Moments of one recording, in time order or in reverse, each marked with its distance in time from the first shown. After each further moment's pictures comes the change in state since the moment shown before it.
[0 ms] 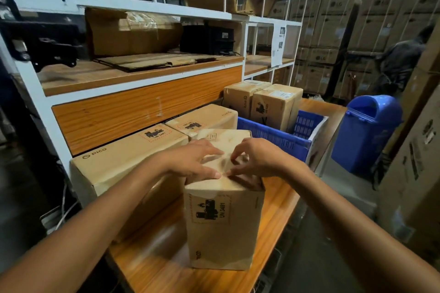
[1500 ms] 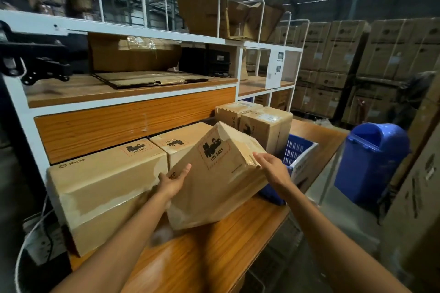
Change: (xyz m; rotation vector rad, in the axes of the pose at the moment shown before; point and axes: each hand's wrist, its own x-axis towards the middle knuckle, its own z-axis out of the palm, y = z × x) left_hand 0.096 0.001 0.094 -1.263 0.670 -0.834; right_hand 0.021 0.174 0.021 0.793 0.362 0.282
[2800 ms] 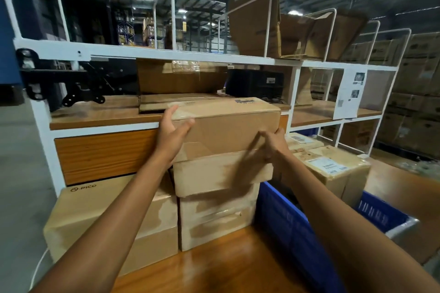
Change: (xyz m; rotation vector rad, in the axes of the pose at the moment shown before) left_hand 0.084 0.197 -0.002 -0.107 0.423 0.760; right_hand 0.273 -0.100 0.043 0.446 -0.188 -0.011
